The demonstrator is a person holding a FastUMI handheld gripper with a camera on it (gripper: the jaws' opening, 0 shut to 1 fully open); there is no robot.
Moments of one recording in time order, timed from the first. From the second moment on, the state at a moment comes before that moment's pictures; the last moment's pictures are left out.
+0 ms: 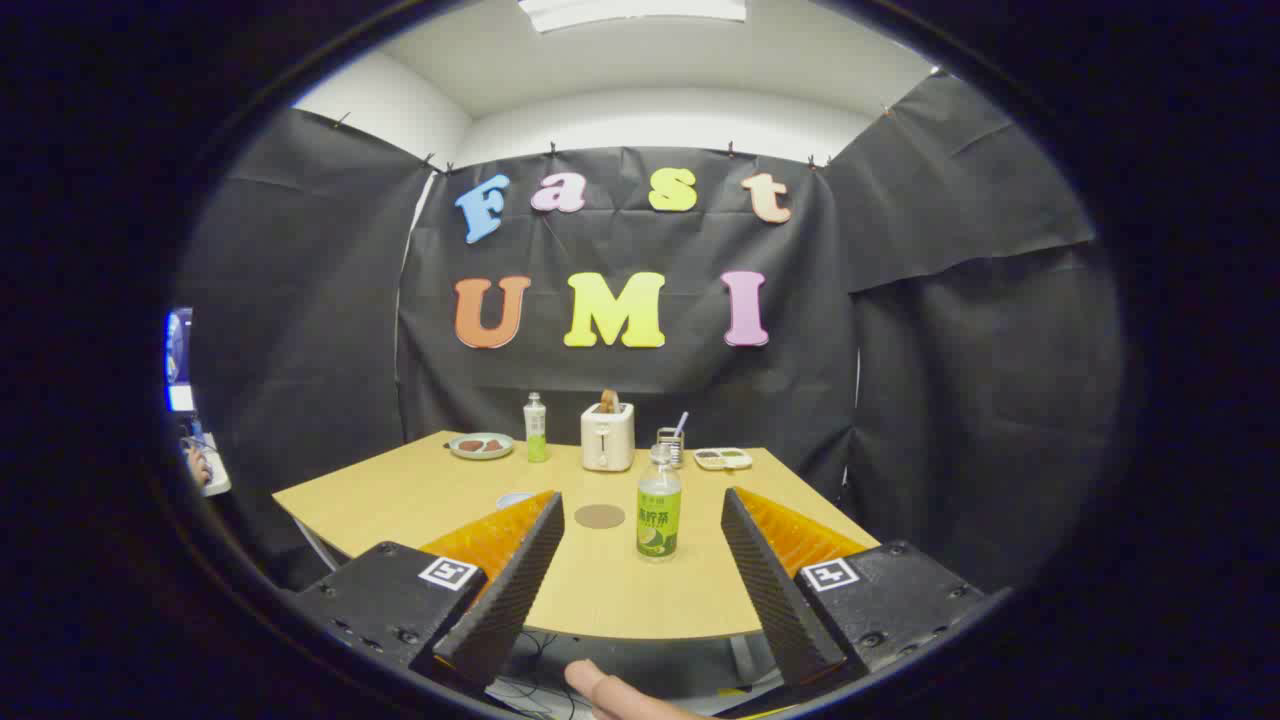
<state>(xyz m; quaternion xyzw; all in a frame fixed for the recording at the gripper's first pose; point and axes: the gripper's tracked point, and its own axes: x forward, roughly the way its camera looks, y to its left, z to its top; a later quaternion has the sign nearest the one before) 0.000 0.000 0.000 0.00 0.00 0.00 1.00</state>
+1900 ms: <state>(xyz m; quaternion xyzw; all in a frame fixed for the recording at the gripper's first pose) 0.192 -0.038 -0.045 0.04 0.05 -0.04 1.00</state>
